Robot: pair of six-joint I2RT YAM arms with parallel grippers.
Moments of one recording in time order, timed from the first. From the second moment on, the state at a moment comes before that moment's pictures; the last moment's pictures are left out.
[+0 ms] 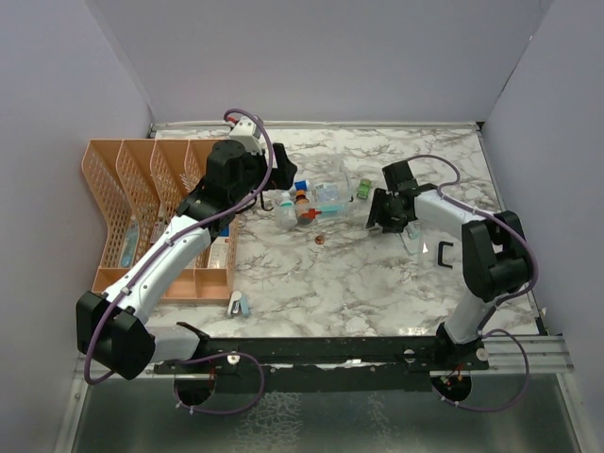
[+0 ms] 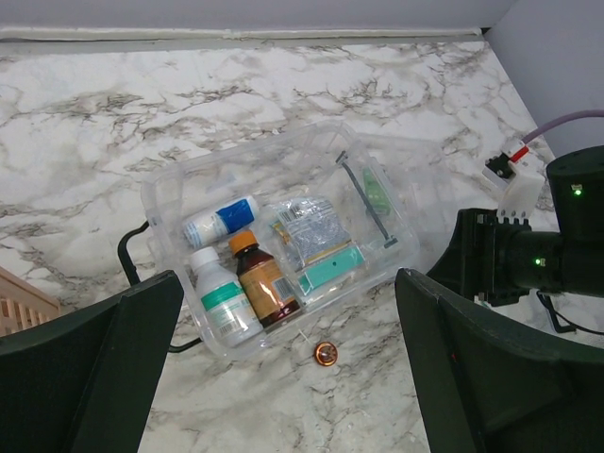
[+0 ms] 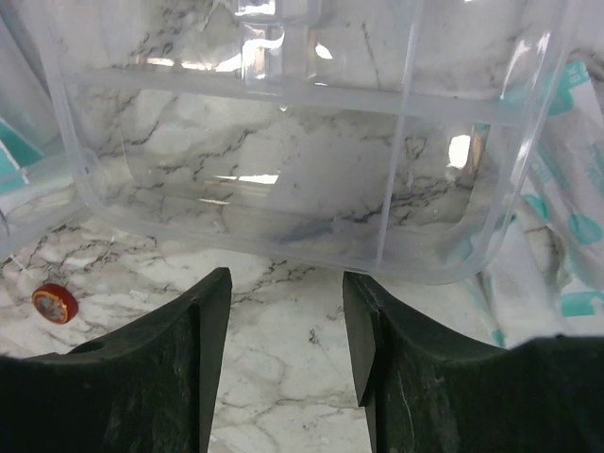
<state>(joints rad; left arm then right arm) -0.47 1.28 1.14 -0.15 0.02 -0.35 0.31 1.74 1.09 -0.46 -0.02 0.55</state>
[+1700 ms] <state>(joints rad) -0.47 1.28 1.10 -0.15 0.09 -0.41 0.25 1.59 0.93 -0.51 0.08 0.52</state>
